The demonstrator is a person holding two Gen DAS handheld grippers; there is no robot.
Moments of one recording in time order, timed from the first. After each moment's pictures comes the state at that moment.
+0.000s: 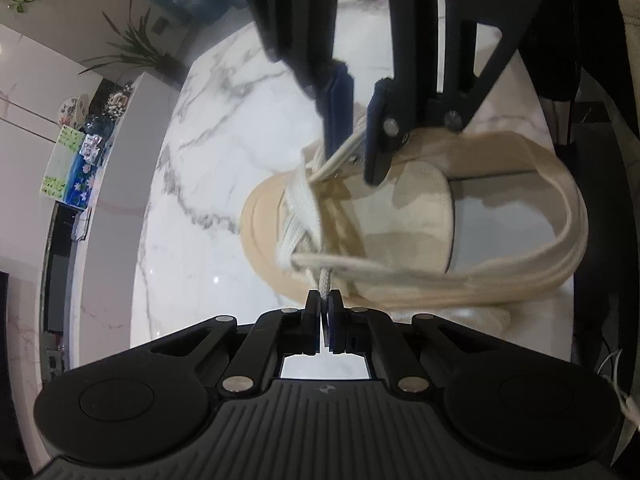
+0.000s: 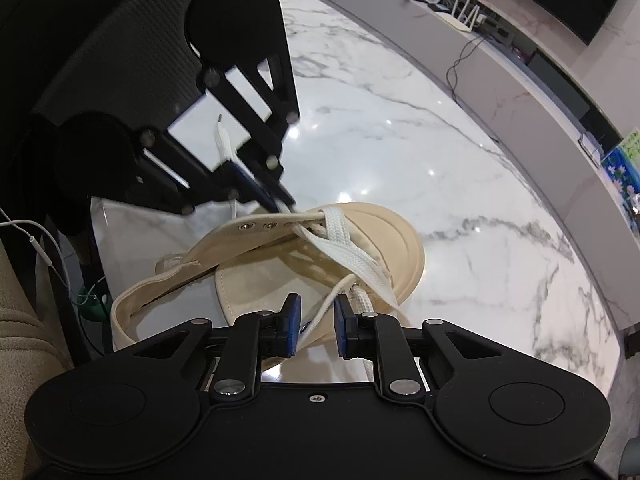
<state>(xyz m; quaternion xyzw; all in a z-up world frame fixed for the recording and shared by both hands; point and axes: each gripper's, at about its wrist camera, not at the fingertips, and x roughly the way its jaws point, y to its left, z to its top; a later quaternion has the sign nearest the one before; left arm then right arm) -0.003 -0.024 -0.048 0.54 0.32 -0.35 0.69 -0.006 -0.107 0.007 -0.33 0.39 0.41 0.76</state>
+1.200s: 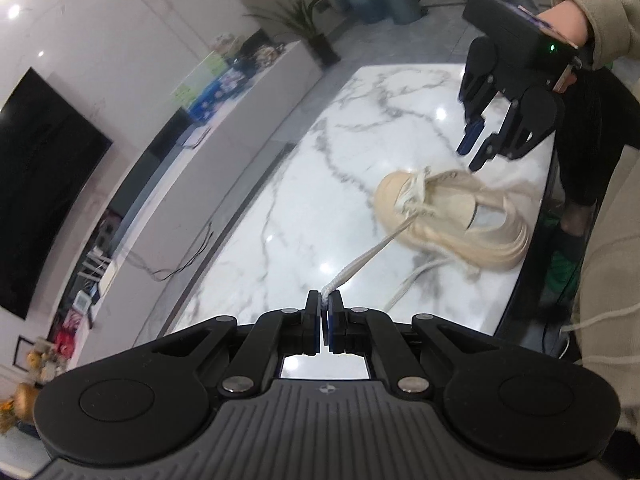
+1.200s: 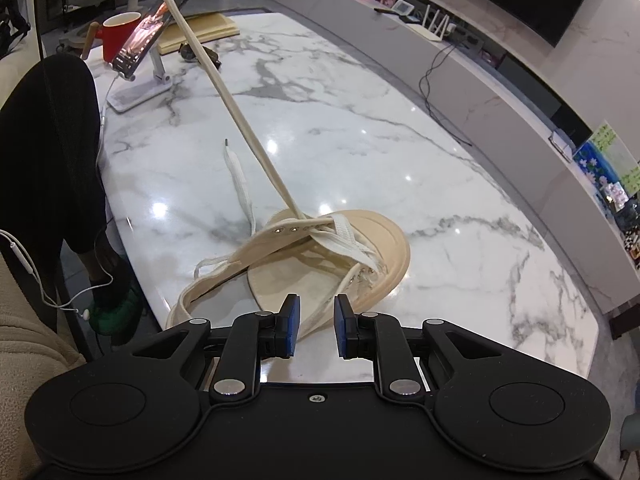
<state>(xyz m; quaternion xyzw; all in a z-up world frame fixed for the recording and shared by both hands) -0.109 0.088 0.139 0.39 0.34 -0.21 0.83 -0.046 -0.126 0.048 -0.31 0.38 0.38 0.79</state>
